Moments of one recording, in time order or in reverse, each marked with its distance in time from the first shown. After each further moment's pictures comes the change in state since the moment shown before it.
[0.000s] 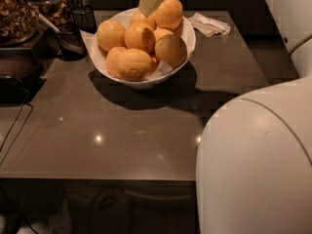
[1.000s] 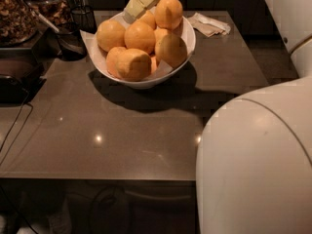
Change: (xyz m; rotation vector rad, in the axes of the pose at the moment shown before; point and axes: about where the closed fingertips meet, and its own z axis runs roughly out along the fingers) arm -0.001 0.000 0.001 0.001 0.000 -0.001
